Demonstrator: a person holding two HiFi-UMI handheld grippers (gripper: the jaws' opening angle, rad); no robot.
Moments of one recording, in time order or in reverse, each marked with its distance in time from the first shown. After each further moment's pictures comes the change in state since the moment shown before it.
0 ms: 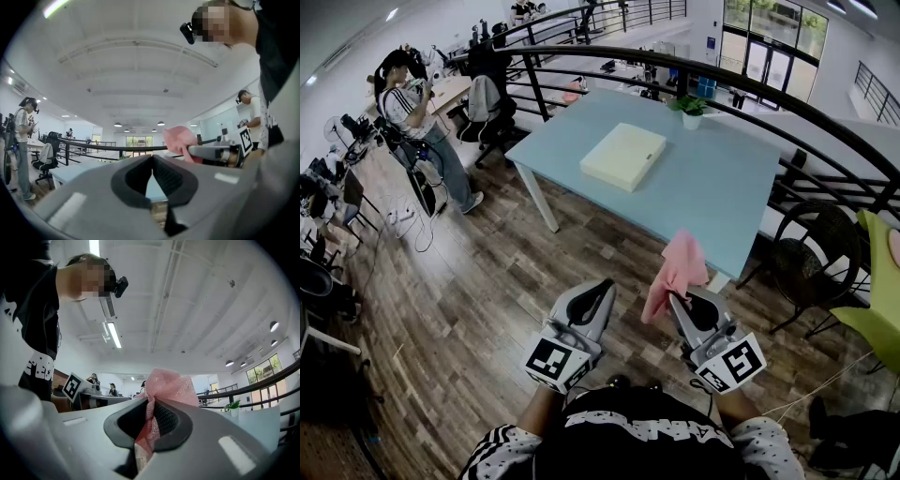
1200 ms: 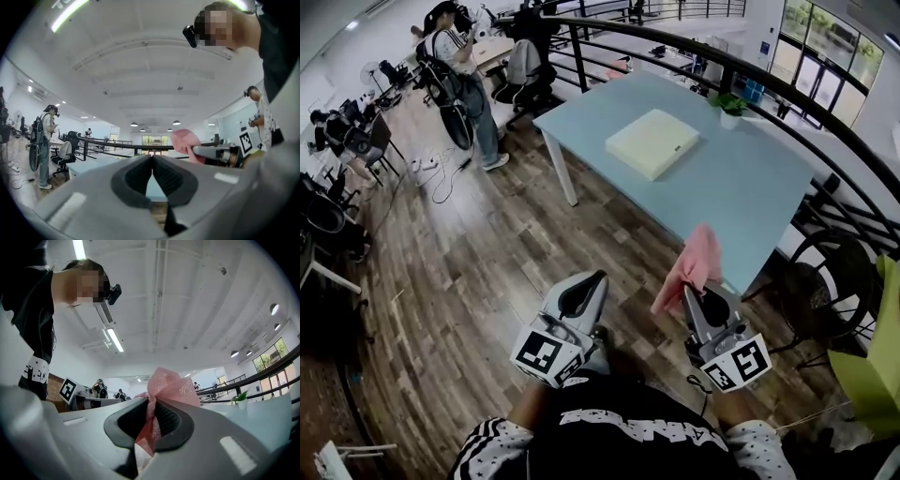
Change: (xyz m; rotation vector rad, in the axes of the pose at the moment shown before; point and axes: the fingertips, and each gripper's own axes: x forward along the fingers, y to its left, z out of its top) left arm 0.007 0.008 -0.017 -0.045 0.002 0.219; right arm -0.002 -0.055 -0.017 0.090 -0.009 0.098
